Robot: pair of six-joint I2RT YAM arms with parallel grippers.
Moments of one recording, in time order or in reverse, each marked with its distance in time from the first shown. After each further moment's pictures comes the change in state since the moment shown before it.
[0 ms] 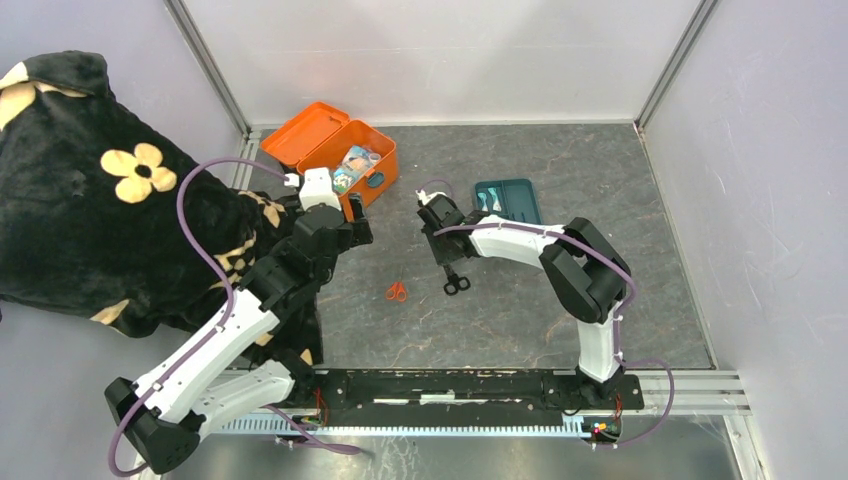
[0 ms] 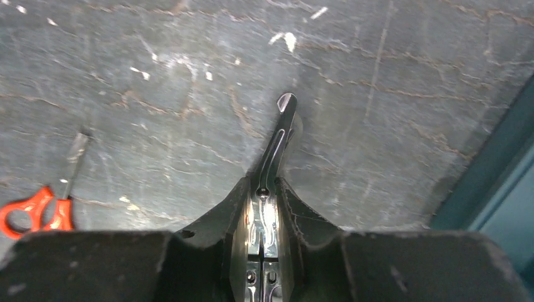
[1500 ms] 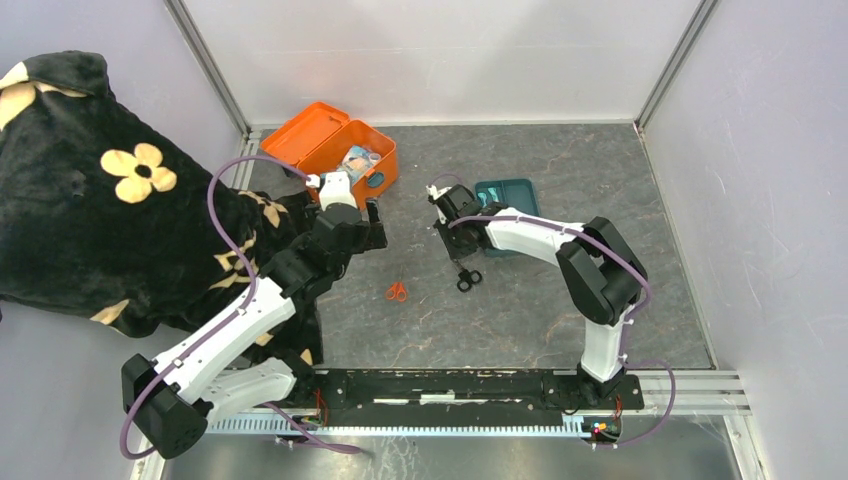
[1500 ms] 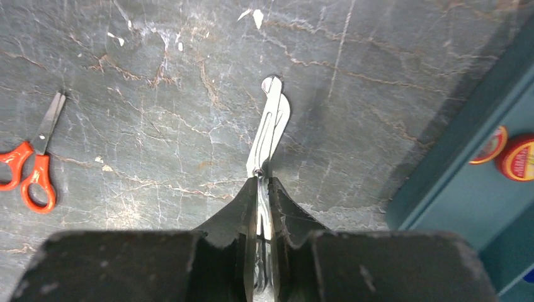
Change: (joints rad) left arm 0.000 0.108 -0.025 0.043 0.095 -0.035; right arm -0.092 -0.066 -0.047 -0.047 -0.126 -0.124
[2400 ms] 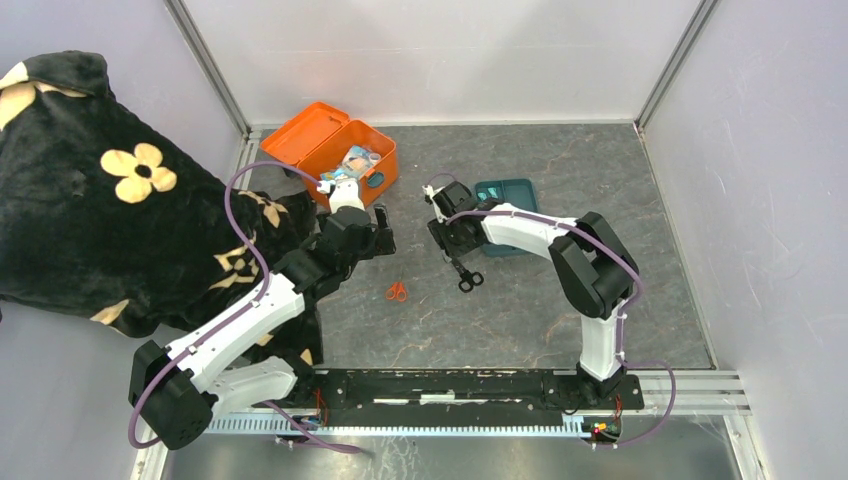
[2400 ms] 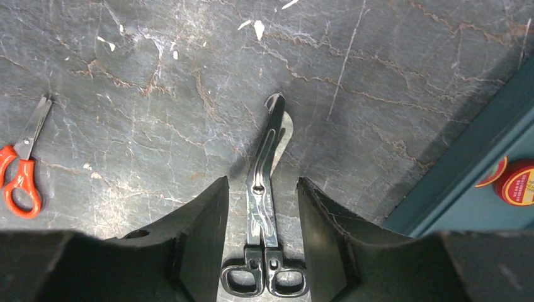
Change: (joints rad) left arm 0.000 0.056 -0.065 0.055 0.083 -0.084; right arm -0.019 0.034 0.050 -0.031 -0.032 -0.051
